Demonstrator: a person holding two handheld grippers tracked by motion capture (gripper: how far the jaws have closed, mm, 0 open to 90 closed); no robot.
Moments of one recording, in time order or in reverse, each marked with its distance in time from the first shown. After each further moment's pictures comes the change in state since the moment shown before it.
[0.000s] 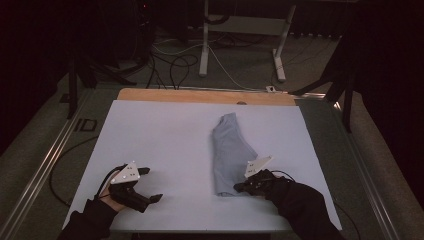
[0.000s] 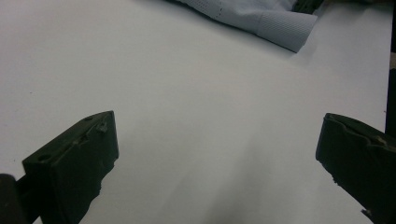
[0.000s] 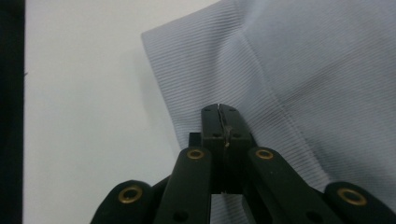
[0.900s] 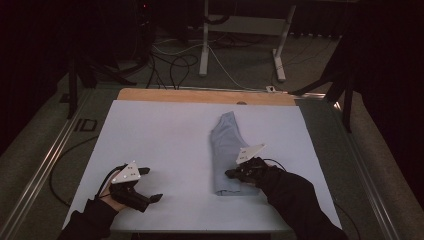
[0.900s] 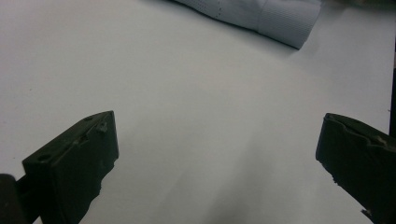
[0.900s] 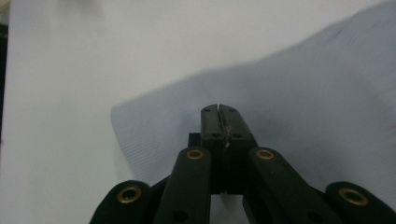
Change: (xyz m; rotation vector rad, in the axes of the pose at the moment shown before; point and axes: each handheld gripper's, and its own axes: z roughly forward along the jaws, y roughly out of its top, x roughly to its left) left arm 0.001 0.000 0.002 0.005 0.005 -0.007; right arm -0.014 0.040 0.004 -0.059 -0.056 0.004
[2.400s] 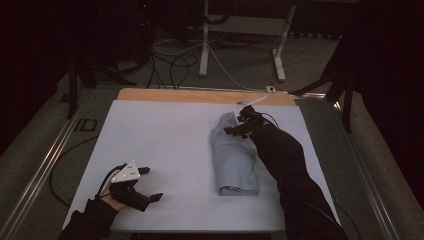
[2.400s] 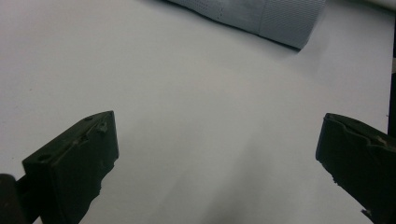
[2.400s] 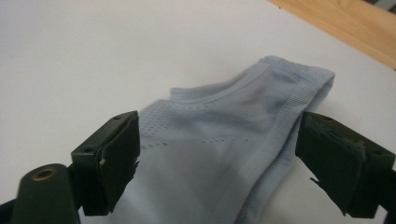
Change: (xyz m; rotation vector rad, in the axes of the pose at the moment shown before) left arm 0.000 0.000 0.000 -0.011 -0.001 -0.016; right arm -0.136 0.057 0.006 -0.058 -0.214 0.292
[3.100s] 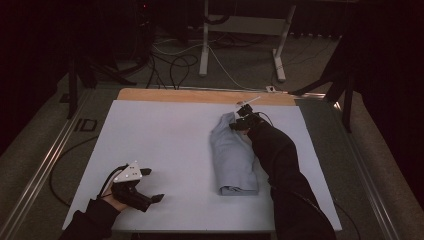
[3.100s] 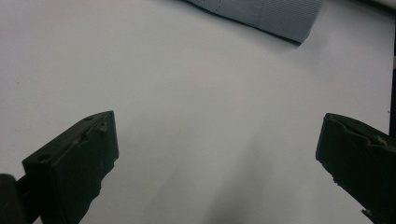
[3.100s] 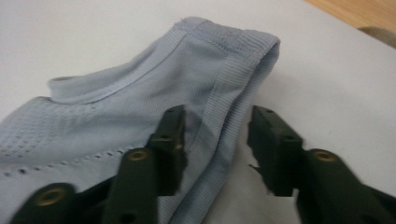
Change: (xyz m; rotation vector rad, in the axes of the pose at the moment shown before) left arm 0.001 -0.001 0.005 0.018 -0.013 -0.007; right arm -0.035 -0.008 0.043 0.100 -0.140 0.060
